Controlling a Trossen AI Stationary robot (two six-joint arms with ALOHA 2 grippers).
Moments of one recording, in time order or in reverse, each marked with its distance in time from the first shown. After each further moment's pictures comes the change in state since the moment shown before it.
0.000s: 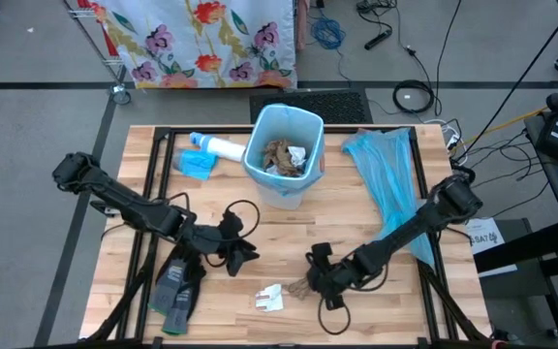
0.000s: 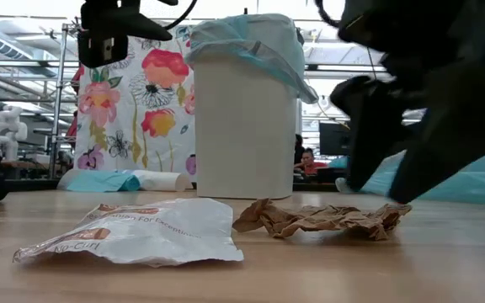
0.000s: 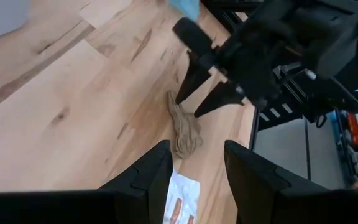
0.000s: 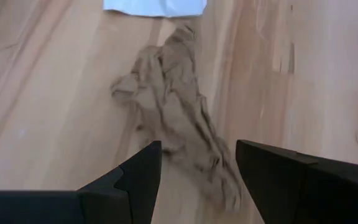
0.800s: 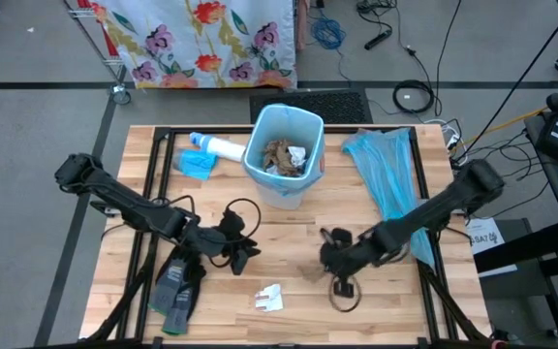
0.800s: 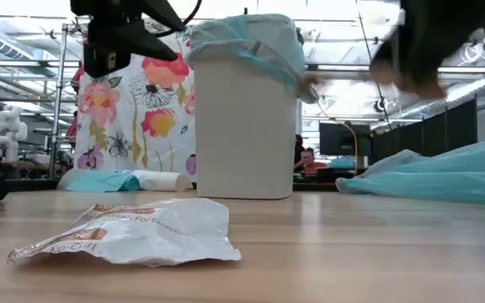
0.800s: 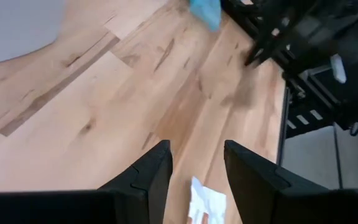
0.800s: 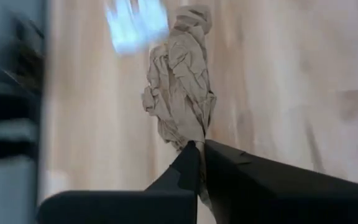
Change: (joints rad) left arm 0.009 0.039 -0.002 -0.011 -0.072 0.032; right arm -0.061 -0.313 0.000 -0.283 -0.138 0.370
